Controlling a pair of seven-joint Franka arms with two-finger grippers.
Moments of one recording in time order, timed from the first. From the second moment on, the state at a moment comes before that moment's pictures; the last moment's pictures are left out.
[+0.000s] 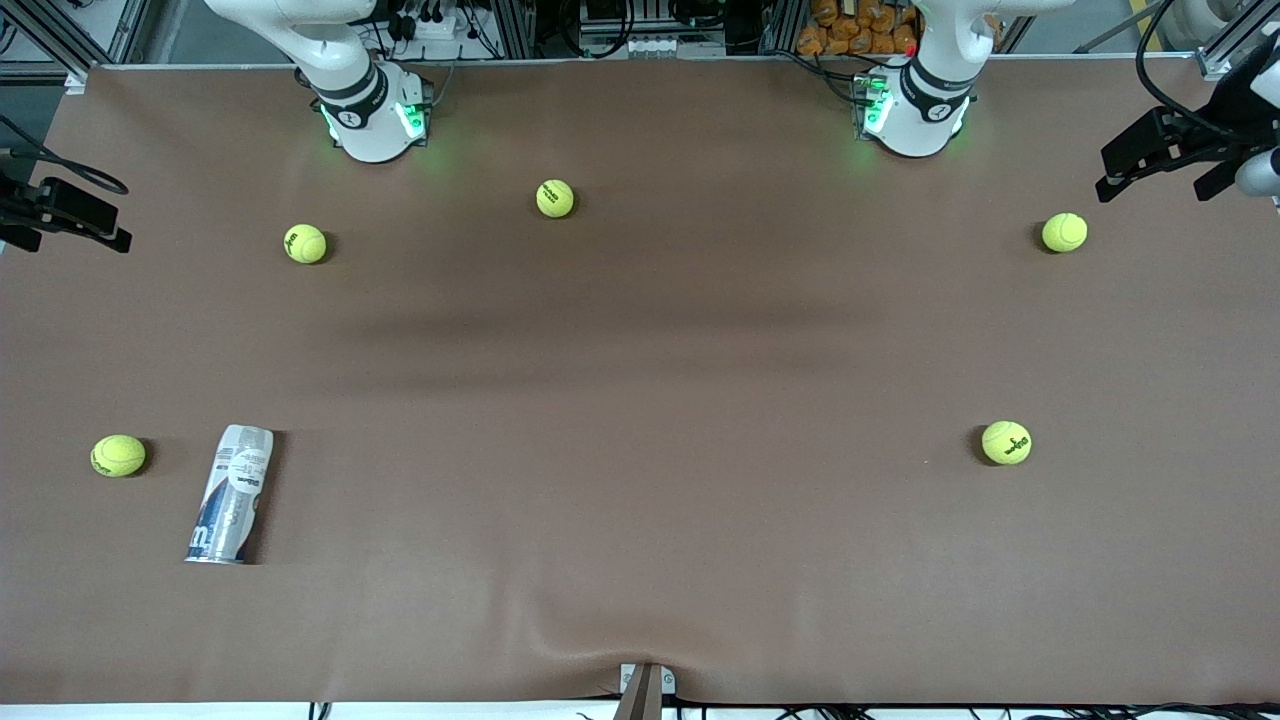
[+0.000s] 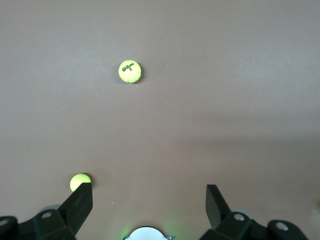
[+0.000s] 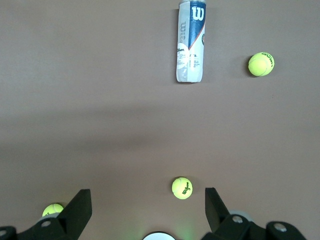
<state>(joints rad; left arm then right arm) -0.08 -0.08 -0.02 -1.50 -0.01 1.41 -0.11 -0.01 0.03 -0.06 -1.45 0.02 1.39 -0.03</state>
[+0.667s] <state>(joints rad) -0.08 -0.07 -0.01 -1.49 -0.01 1.41 -0.11 -0.01 0.03 -0.06 -1.45 0.02 1.39 -0.03</state>
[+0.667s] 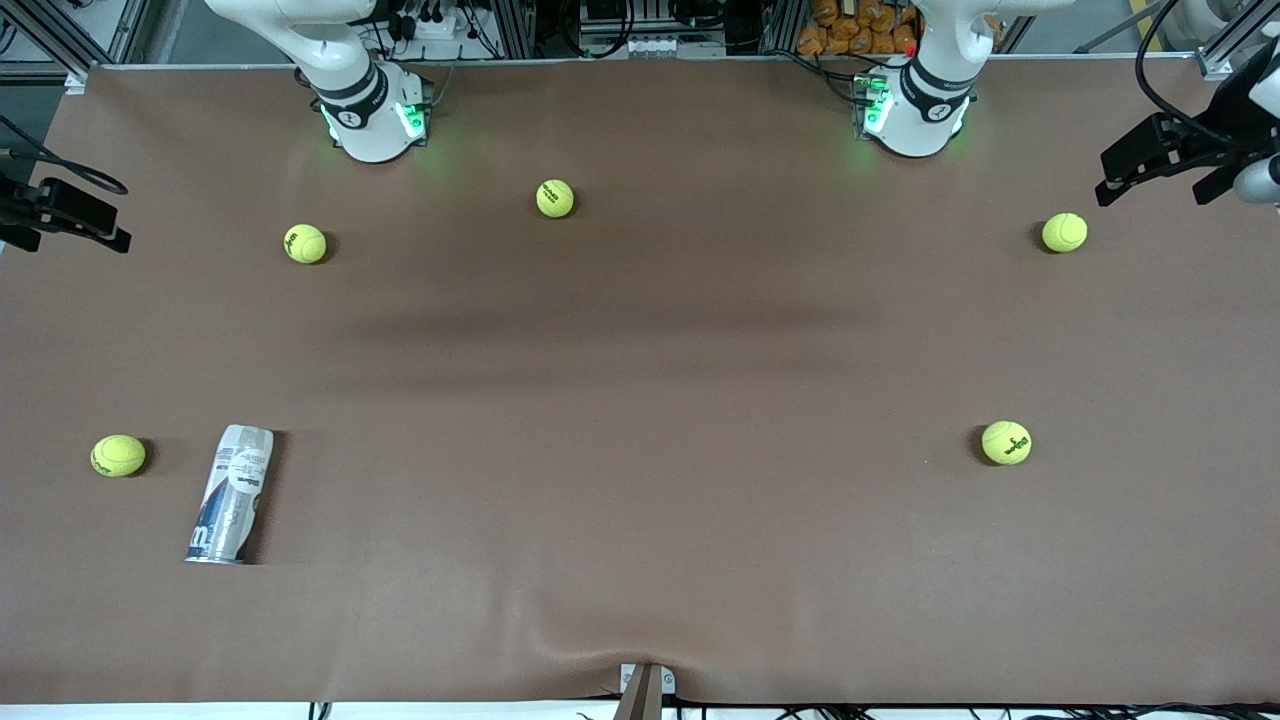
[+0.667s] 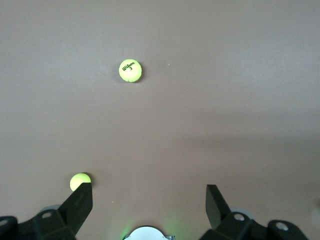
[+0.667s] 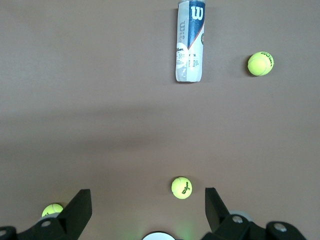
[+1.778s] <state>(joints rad) -0.07 -0.05 -0.01 -1.50 -0.01 1.41 -0.11 -0.03 0.18 -0.07 -1.48 -0.01 1.57 -0.03</state>
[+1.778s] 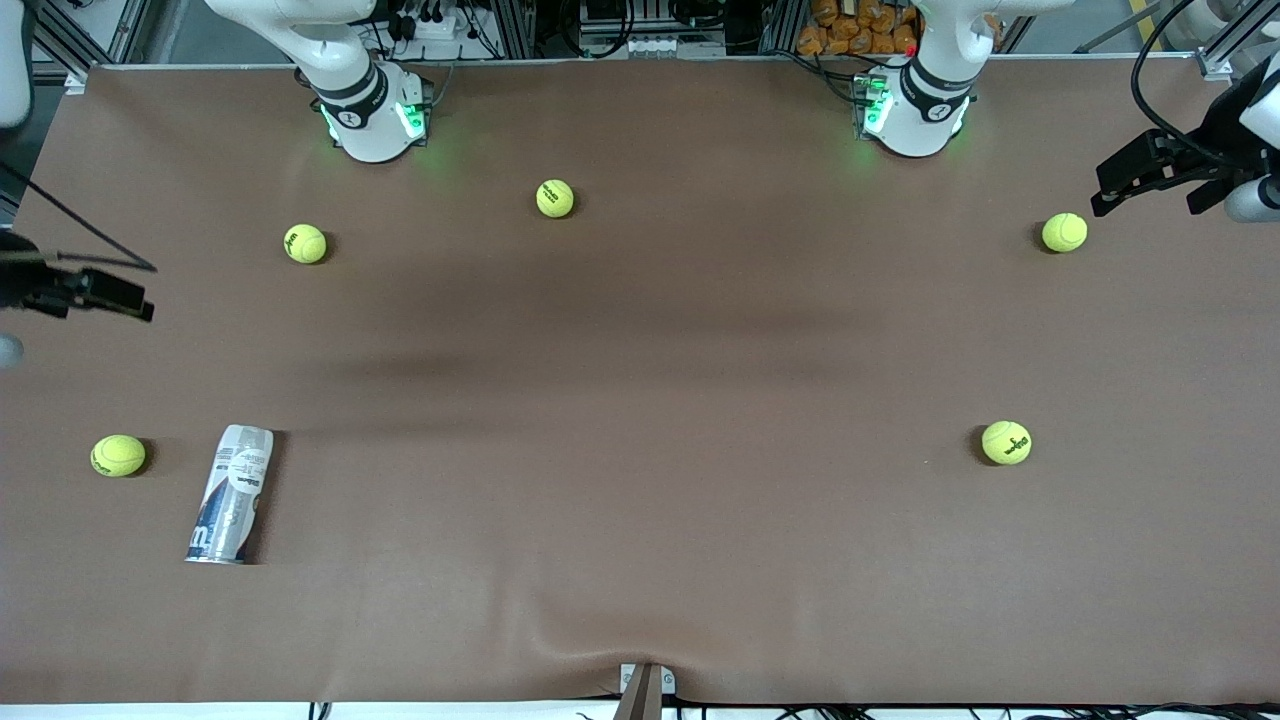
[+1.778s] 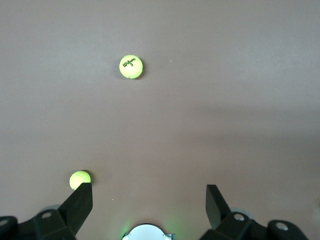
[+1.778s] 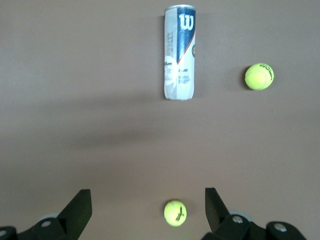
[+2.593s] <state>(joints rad) -0.07 -0.05 -0.01 -1.51 -0.01 1.41 -0.11 -0.09 0.62 -0.07 -1.49 -0.01 2.12 -0.17</state>
